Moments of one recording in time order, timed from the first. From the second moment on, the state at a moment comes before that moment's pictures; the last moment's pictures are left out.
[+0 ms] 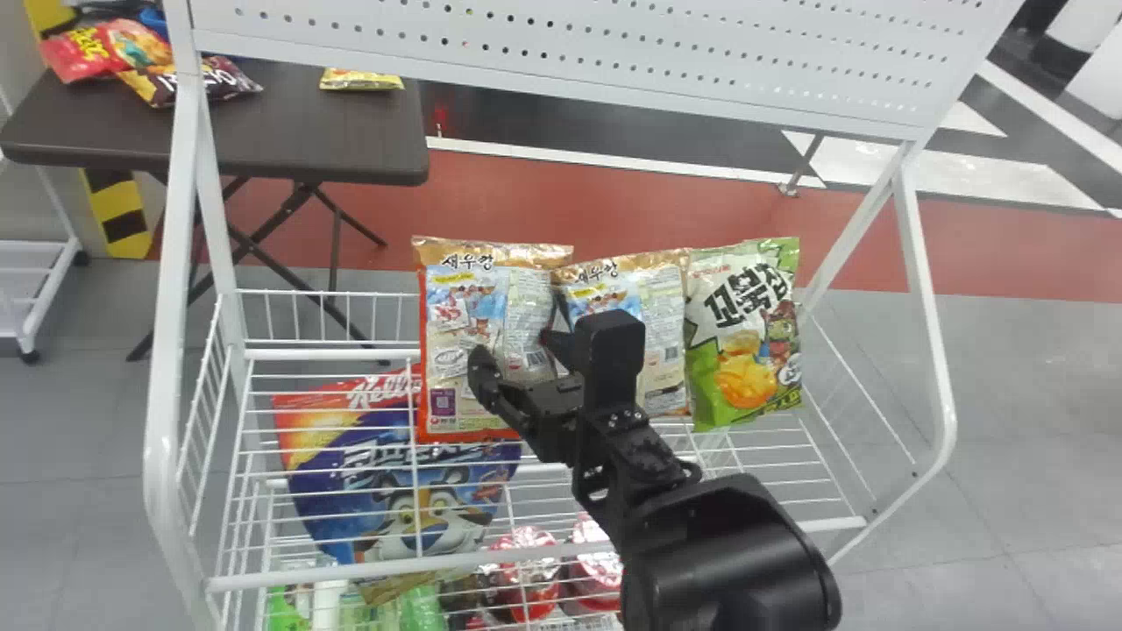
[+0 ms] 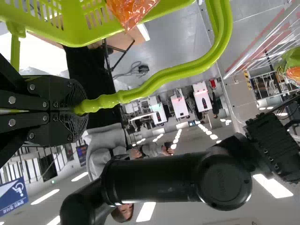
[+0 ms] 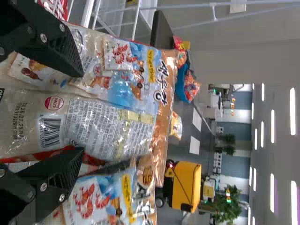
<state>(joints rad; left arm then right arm) 0.47 0.08 -0.14 -1.93 0.11 1.17 -1.41 0.07 -0.03 0.11 -1.77 0.07 0.43 0.19</state>
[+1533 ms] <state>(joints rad) 0.45 0.07 -0.10 -1.93 0.11 1.15 -1.38 0.89 -0.05 -0.21 -2.57 -0.08 0.86 0.57</state>
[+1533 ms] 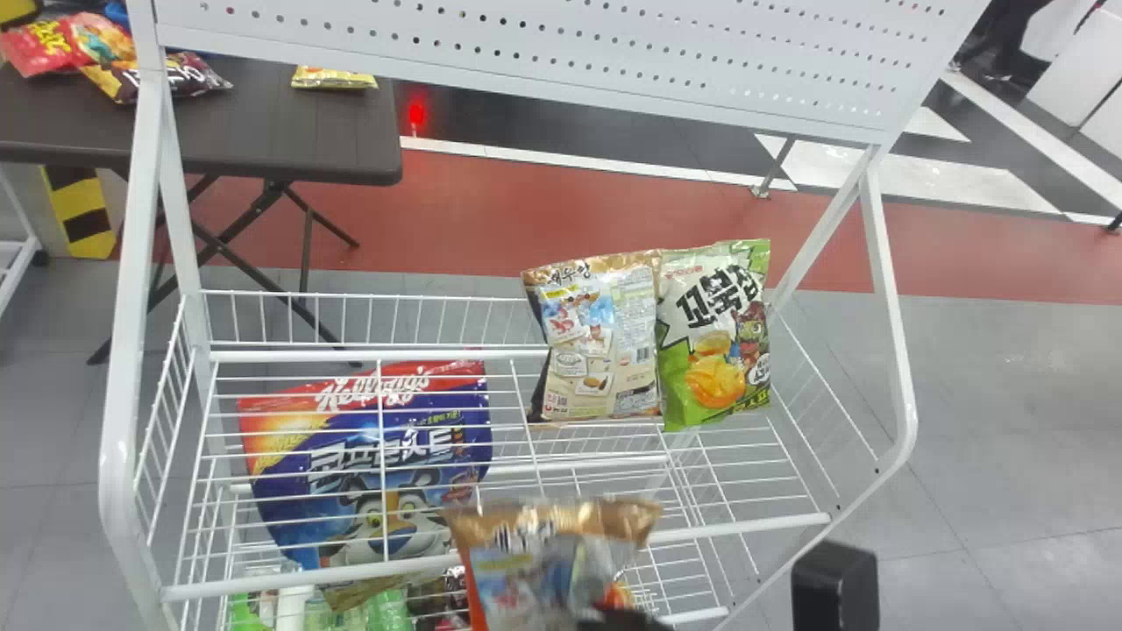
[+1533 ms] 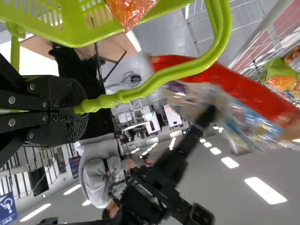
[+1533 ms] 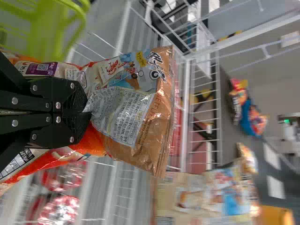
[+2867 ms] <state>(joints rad) 0.50 0.07 -0.11 -1.98 0.11 1.14 -1.39 0.78 -0.13 0.19 -2.20 -0.04 0.88 0.54</state>
